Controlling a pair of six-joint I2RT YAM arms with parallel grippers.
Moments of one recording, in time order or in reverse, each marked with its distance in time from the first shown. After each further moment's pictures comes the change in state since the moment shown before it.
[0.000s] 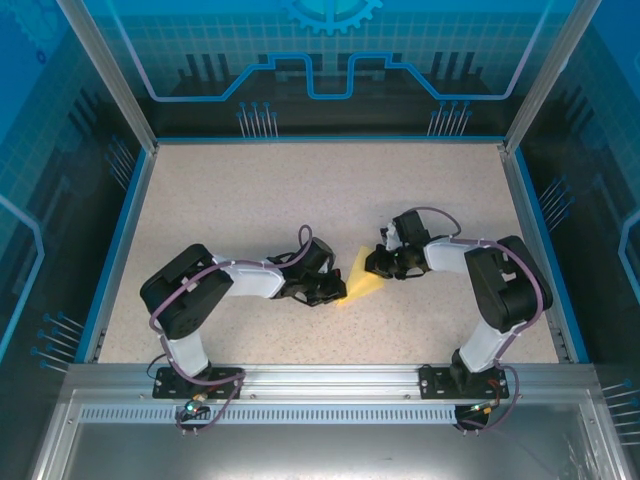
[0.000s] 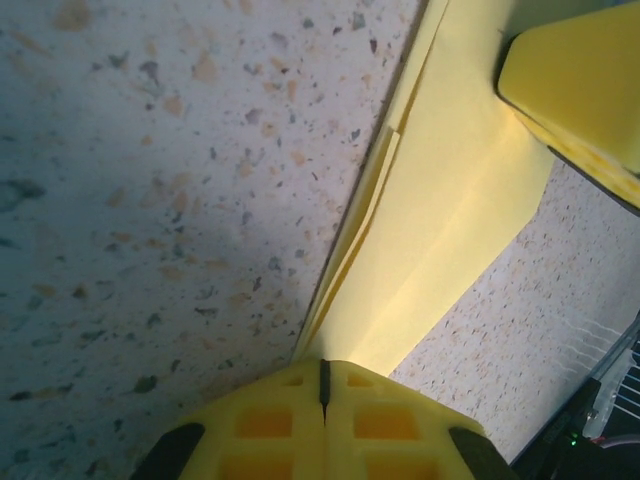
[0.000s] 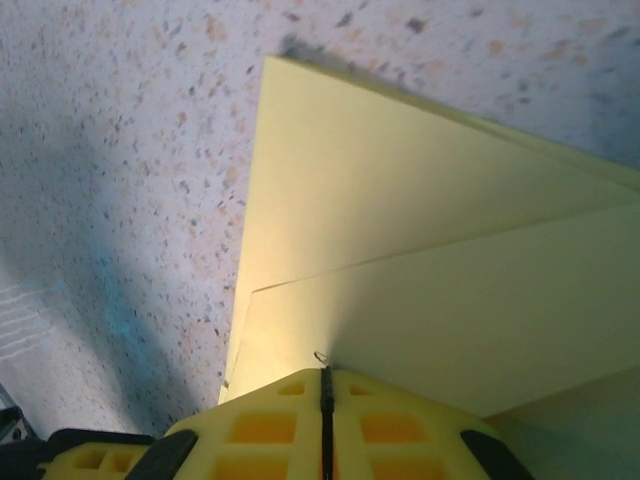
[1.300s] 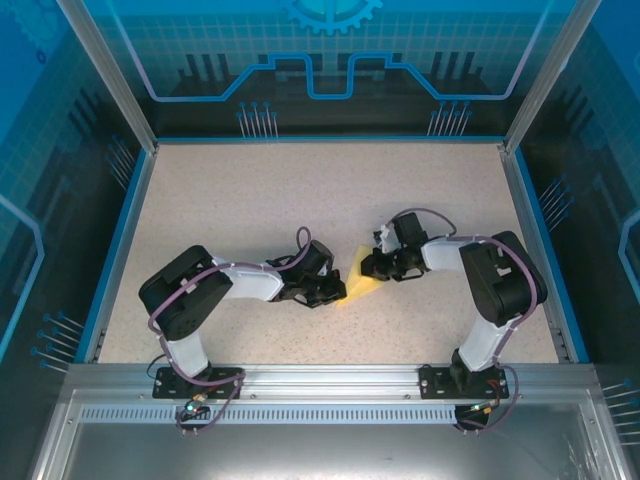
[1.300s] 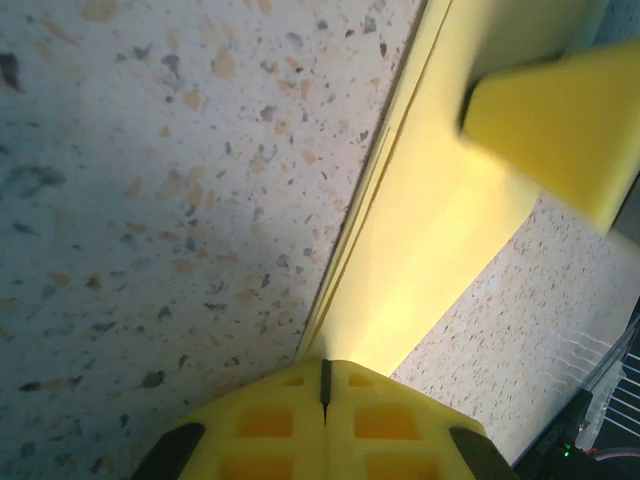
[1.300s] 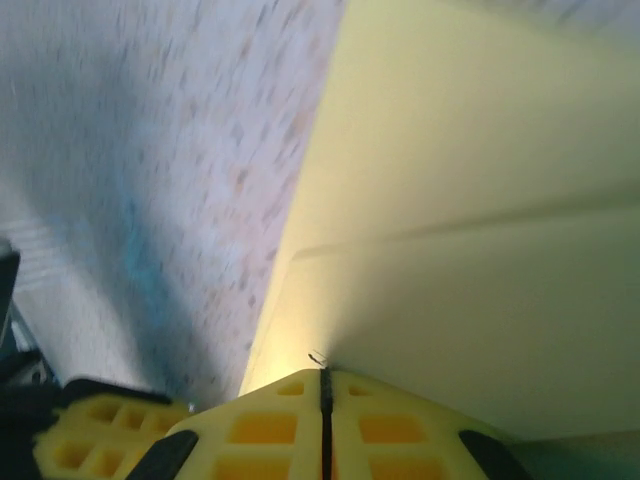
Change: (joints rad) left arm -0.010 -0.006 -0.035 0.041 -0.030 -0.035; right arm -0.033 0.061 0.013 0.023 -0.107 -0.099
